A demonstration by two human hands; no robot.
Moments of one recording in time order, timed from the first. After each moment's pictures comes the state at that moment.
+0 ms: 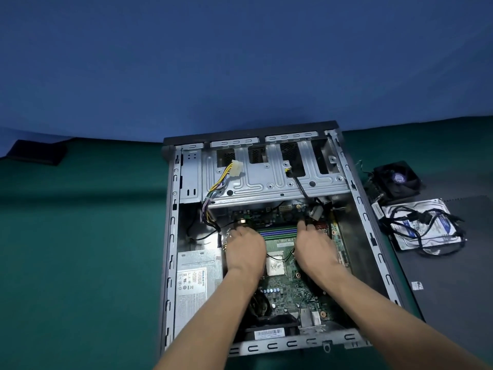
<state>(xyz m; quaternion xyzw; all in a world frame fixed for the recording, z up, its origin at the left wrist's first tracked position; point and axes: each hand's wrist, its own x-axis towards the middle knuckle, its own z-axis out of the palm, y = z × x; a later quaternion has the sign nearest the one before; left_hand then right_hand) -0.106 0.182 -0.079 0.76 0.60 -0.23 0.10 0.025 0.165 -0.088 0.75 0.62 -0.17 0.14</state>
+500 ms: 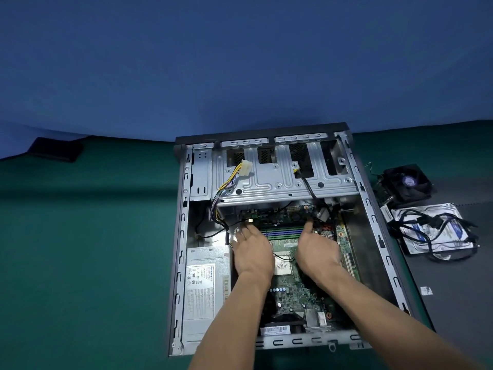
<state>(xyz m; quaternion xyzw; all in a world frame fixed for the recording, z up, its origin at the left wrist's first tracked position) -0.102 0.176 -0.086 0.68 0.68 -0.18 0.19 0.014 0.166 -0.093 0.75 0.62 -0.15 0.20</state>
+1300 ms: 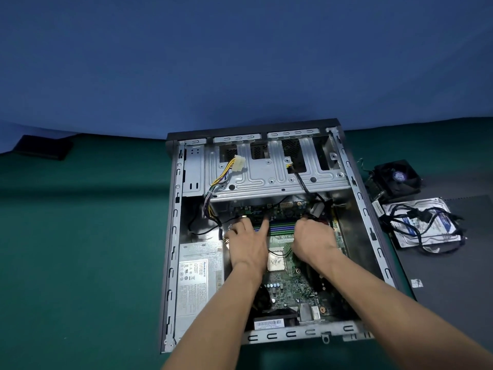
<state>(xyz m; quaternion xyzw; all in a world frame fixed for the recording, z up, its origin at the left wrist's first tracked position) -0.104 0.179 -0.088 0.78 0.57 -0.25 0.08 0.022 0.182 -0.077 0.73 0.63 -0.16 0.22</state>
